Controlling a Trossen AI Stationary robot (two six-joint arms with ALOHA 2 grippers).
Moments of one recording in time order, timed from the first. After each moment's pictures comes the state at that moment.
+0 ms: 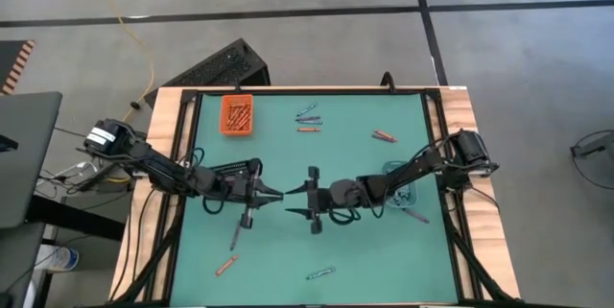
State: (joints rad) left arm -0.31 1.38 0.31 1.27 -0.22 0.09; right arm 0.25 1.87 0.99 0.69 0.26 -0.15
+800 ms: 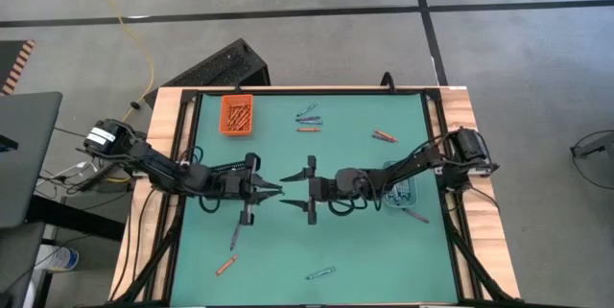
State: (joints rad) left arm -0.30 1.38 0.33 1.40 -0.25 0.20; right arm 0.20 1.87 0.99 0.90 0.21 -0.15
